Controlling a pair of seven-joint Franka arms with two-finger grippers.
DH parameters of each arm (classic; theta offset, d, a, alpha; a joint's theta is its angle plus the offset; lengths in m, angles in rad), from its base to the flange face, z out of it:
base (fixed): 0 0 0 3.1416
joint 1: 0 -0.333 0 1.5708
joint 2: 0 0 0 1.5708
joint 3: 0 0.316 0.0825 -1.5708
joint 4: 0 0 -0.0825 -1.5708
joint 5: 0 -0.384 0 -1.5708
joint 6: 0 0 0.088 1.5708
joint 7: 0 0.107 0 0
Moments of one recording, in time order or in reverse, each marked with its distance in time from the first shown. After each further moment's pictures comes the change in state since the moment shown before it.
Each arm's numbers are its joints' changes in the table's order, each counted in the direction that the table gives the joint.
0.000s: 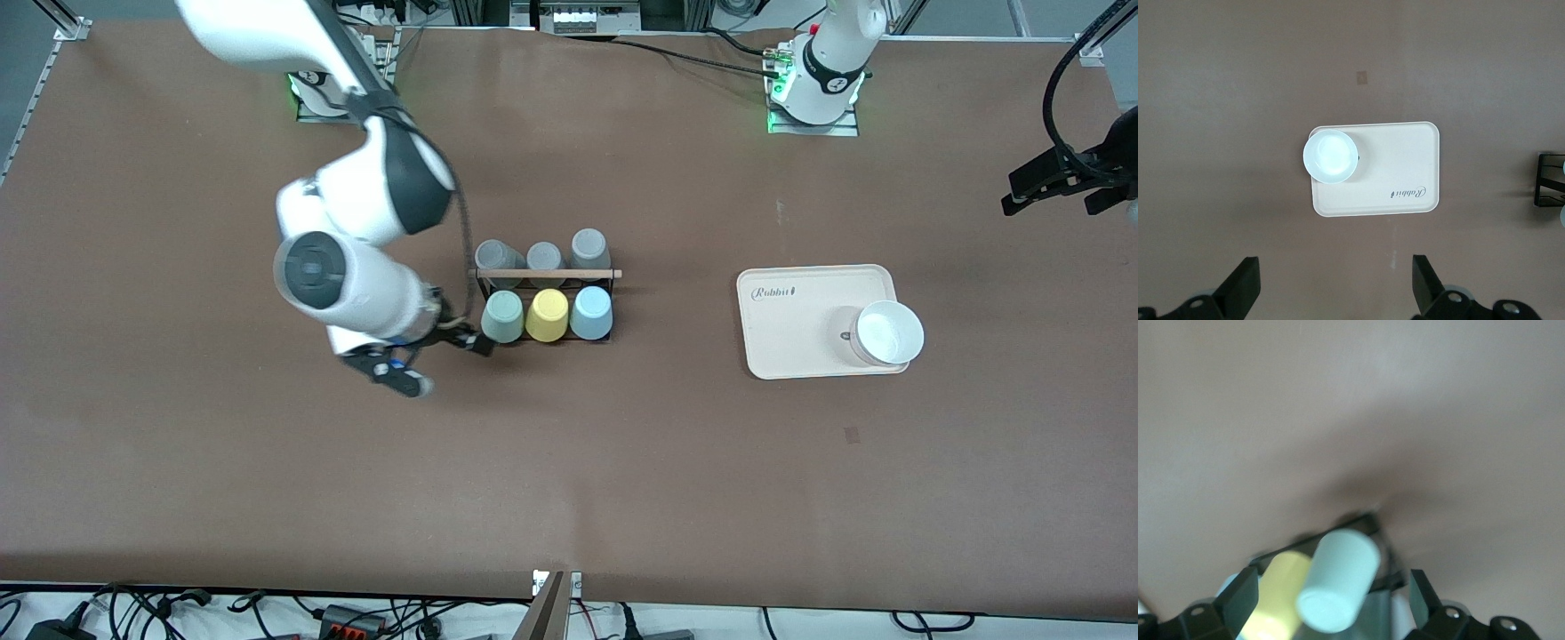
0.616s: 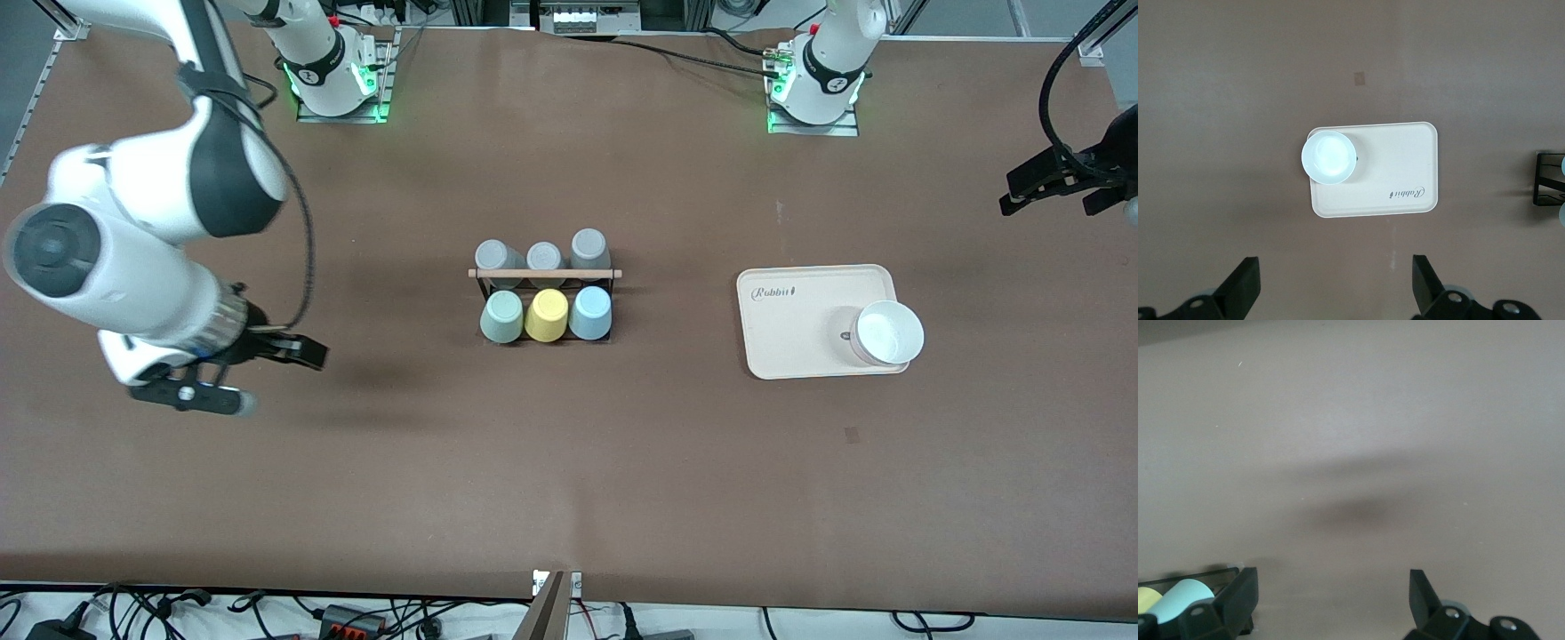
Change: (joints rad) left arm 0.001 0.000 -0.005 -0.001 0.001 0.002 0.003; right arm 0.214 -0.127 -0.001 -0.001 0.174 -0.105 -0.398
